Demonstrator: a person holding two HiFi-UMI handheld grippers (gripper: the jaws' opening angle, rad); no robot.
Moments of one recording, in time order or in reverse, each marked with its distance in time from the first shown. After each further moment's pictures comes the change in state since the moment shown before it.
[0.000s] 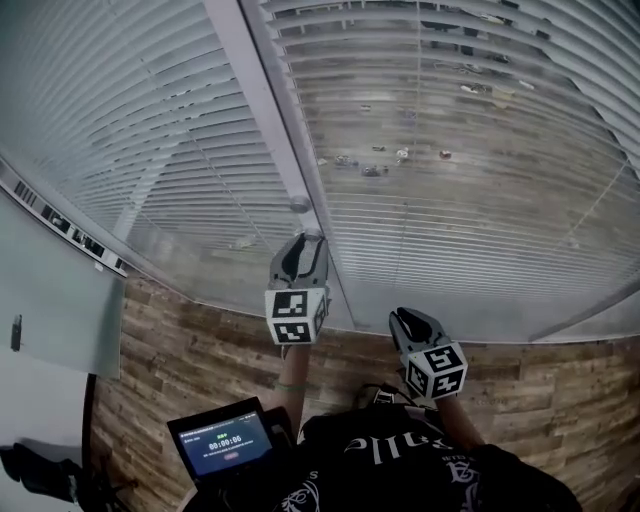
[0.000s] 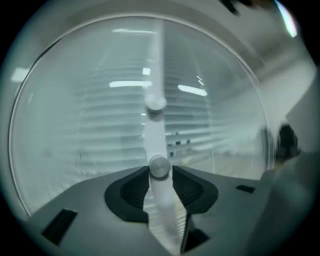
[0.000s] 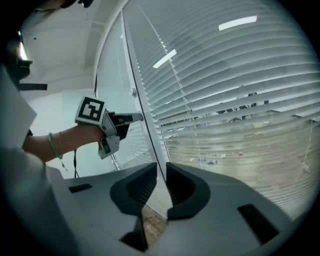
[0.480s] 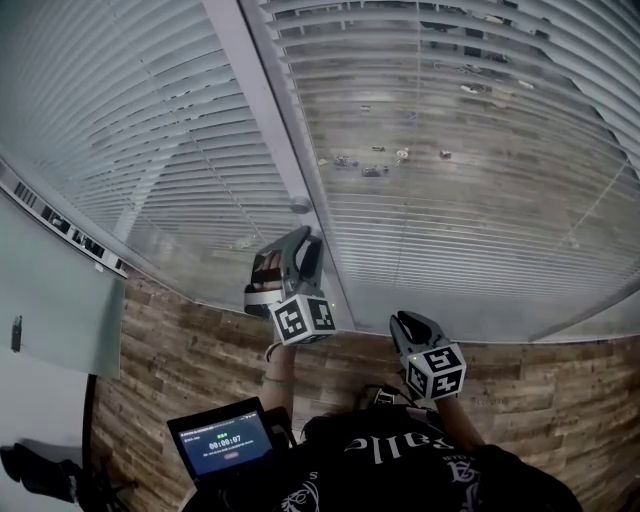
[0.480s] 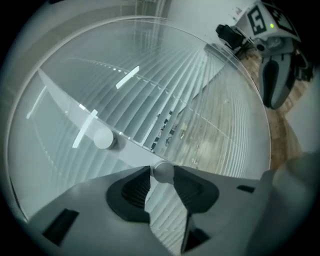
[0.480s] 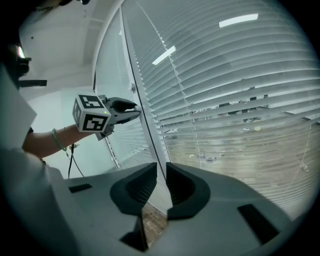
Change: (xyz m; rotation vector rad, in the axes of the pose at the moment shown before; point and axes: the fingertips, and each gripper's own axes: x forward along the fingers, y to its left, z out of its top) left arm 0.000 -0.008 0.008 0.986 0.128 0.055; right arm -0.001 -0.002 -0.012 0.004 0.035 -0.007
